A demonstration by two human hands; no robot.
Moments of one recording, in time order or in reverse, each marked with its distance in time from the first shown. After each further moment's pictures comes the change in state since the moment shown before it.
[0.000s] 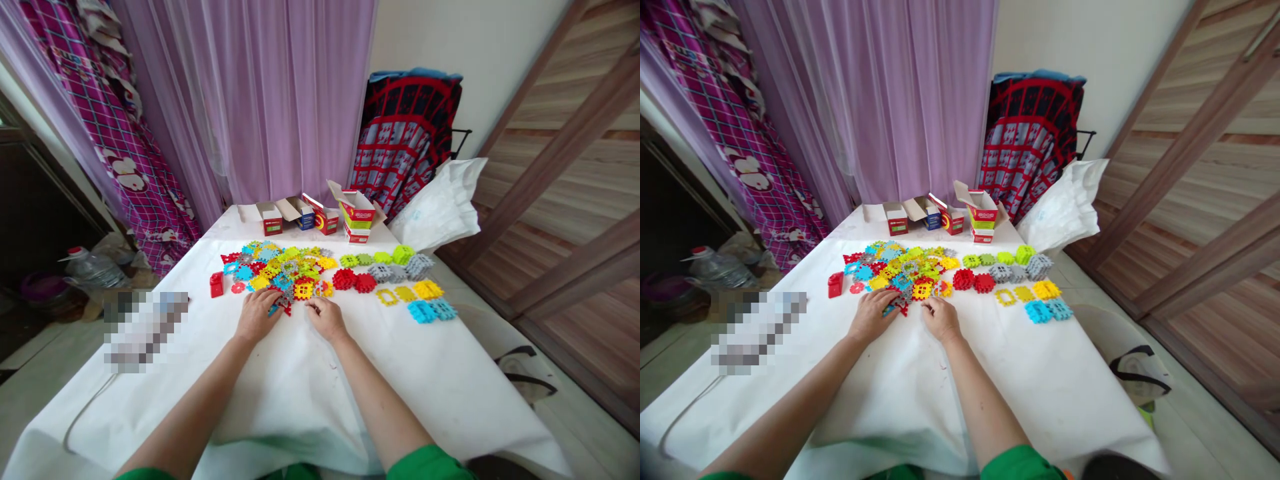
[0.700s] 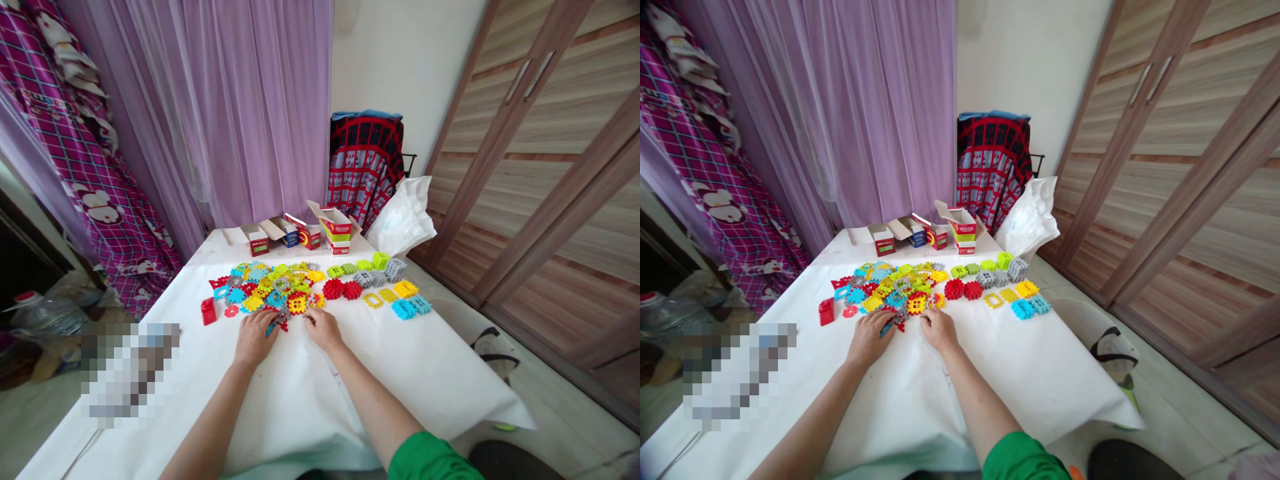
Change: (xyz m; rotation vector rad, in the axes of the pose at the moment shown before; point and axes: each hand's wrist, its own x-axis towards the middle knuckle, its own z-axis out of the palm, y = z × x) left_hand -0.002 0.001 -0.004 -0.043 0.039 0.040; right_hand -0.002 -0.007 0.001 -0.163 0.092 0.021
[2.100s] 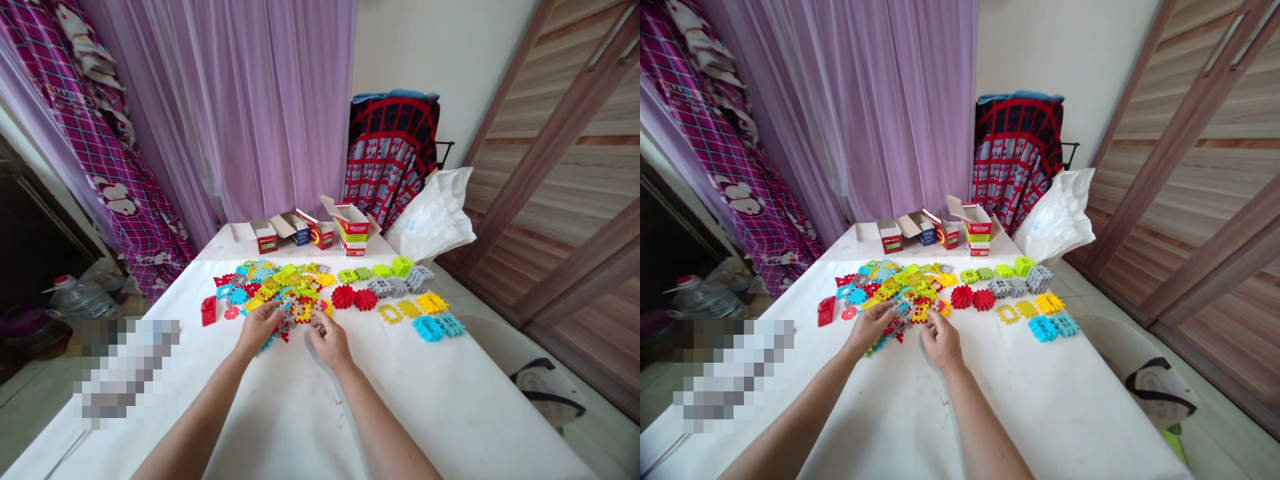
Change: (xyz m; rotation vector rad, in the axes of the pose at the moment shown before) left_hand 0.045 0.019 0.000 -0.845 0.036 -0.577; right_hand -0.003 0.012 0.006 0.370 0.077 0.050
